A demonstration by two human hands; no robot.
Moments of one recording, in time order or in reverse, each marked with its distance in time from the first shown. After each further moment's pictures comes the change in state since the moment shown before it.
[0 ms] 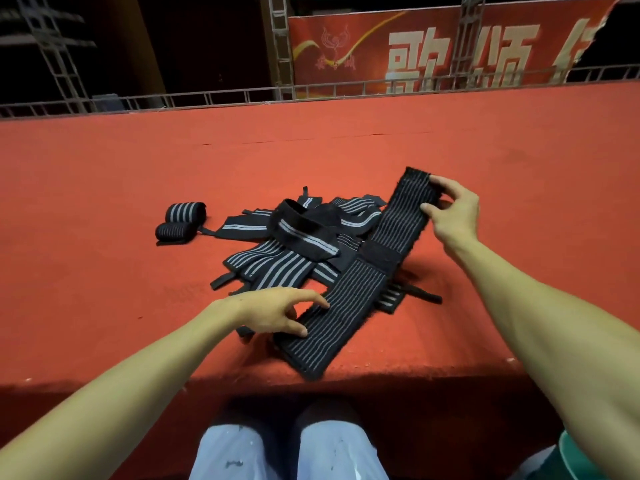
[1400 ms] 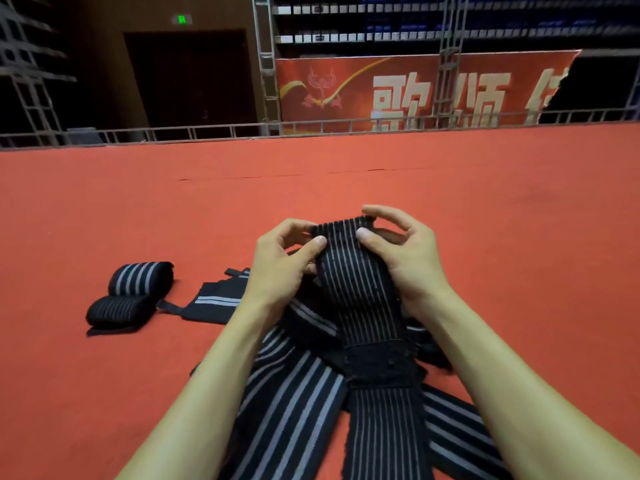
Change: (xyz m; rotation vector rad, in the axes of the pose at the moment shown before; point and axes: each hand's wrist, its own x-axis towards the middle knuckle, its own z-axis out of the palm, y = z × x) left_hand 0.146 -0.041 -0.130 -0.893 0.953 0.360; right_hand 0.023 -0.033 0.161 0.462 -0.314 0.088
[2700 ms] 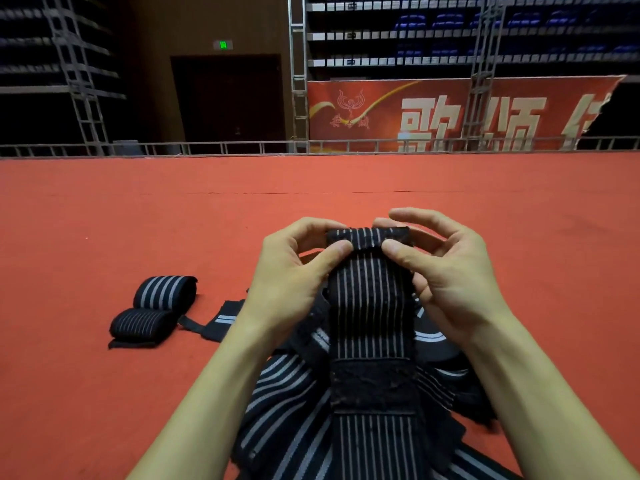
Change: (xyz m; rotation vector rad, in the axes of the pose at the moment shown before) left_hand 0.000 0.046 -0.013 0.008 -0.034 0.089; right_hand 0.004 -0.039 0.016 0.225 -0.111 -0.008
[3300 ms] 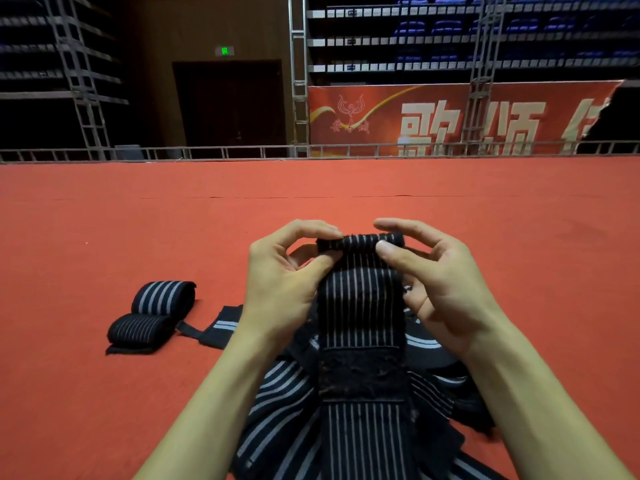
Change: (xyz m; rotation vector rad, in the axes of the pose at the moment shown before) left_hand 0.000 -0.001 0.003 -0.064 0.061 0.182; right_hand -0.003 -0.005 0.005 0.019 -0.087 0.136
